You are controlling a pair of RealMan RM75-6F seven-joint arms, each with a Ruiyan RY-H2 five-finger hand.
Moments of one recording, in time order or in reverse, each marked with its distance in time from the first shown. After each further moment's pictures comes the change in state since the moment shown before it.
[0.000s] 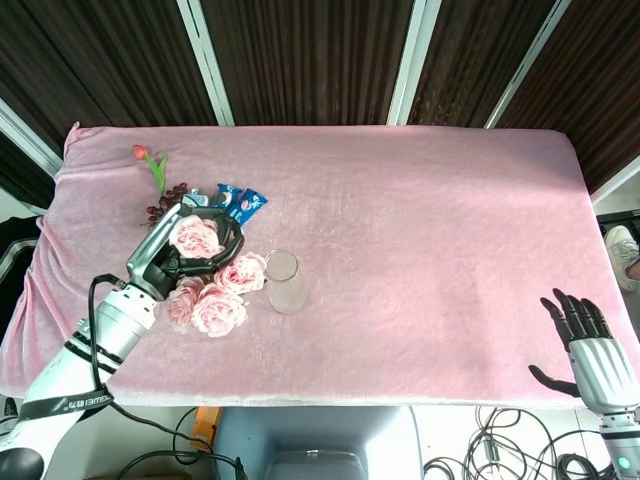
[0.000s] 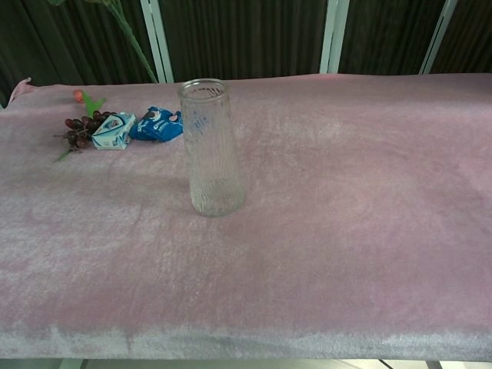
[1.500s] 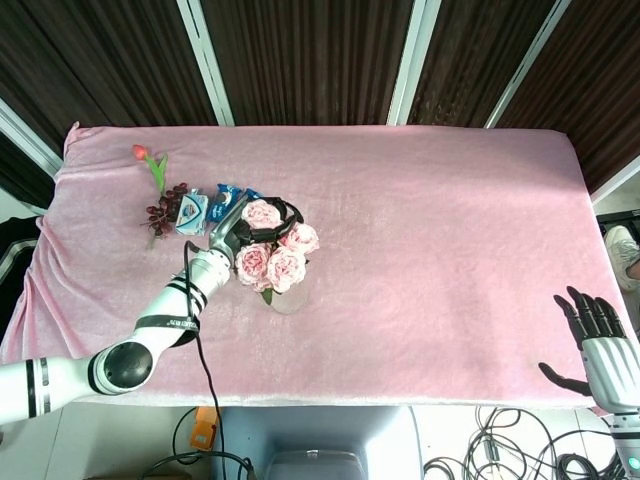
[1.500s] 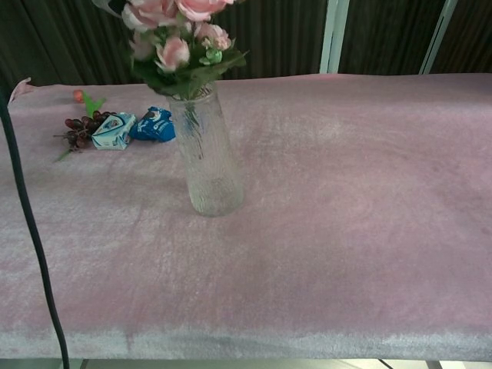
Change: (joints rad) left arm -0.263 -0.466 0.134 0.507 -0.260 -0.160 0.191; right arm -0.014 0.010 0.010 0.015 0.022 0.025 0.031
